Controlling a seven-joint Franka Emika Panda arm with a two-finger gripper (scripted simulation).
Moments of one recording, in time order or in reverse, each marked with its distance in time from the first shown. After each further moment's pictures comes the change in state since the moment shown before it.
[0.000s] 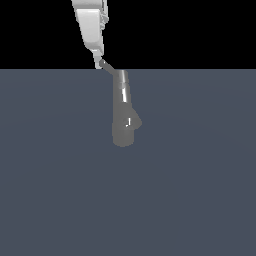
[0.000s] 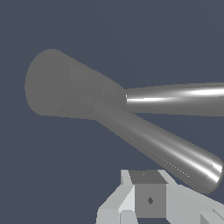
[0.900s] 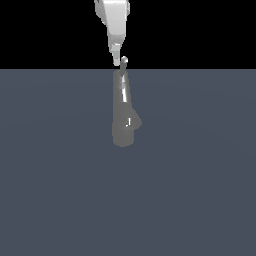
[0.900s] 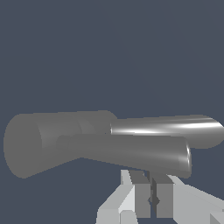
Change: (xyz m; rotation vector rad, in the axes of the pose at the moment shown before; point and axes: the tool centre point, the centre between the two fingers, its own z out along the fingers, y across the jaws) arm 0.056 0.024 -0.006 -0.008 -0.003 -0.025
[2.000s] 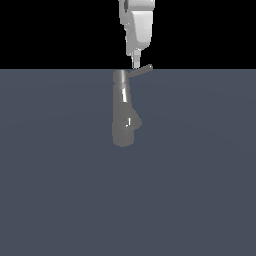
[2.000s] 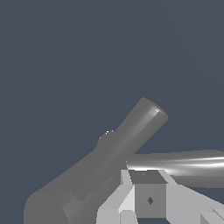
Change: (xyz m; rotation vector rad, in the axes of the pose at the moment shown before) arm 0.063 -0.026 0.009 0.004 -0.003 -0.006
